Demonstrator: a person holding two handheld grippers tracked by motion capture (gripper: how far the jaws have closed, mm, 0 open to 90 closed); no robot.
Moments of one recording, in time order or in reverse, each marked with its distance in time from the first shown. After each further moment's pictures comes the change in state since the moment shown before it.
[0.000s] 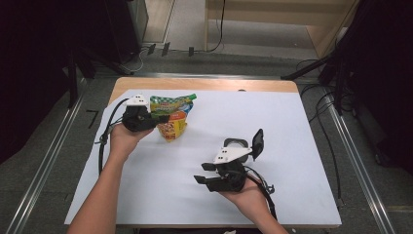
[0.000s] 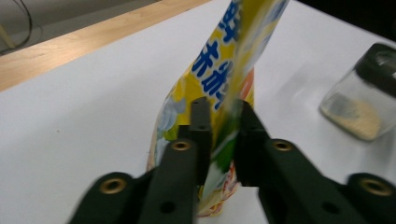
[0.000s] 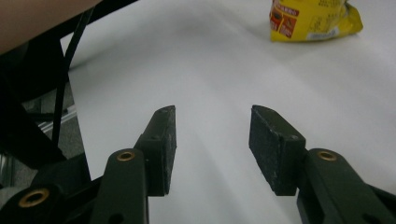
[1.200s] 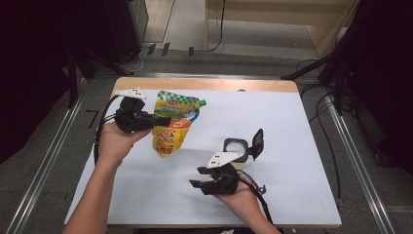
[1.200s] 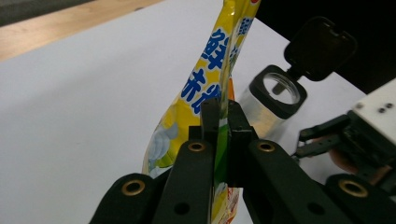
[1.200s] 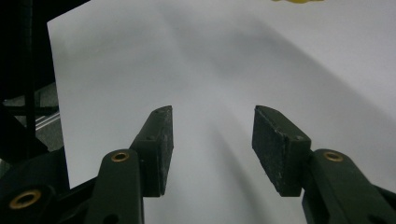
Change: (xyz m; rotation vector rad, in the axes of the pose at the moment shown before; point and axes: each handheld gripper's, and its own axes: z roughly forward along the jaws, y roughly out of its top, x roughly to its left) left arm -0.066 0.048 -0.053 0.095 -0.106 -0.062; right arm -0.005 -0.019 0.029 0.027 0.011 -0.003
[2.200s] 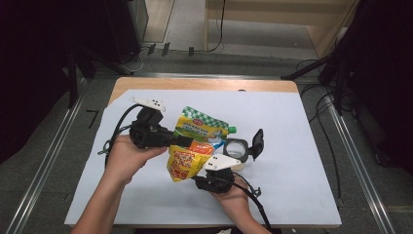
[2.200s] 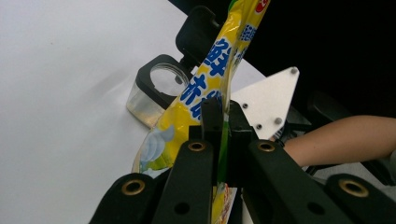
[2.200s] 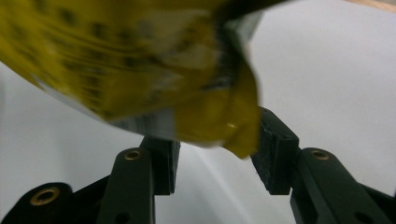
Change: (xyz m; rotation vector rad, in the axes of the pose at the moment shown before) left arm -0.067 0.010 0.009 0.072 -0.262 -0.047; right arm 0.009 -0.001 0.013 -0.179 -0.165 -0.048
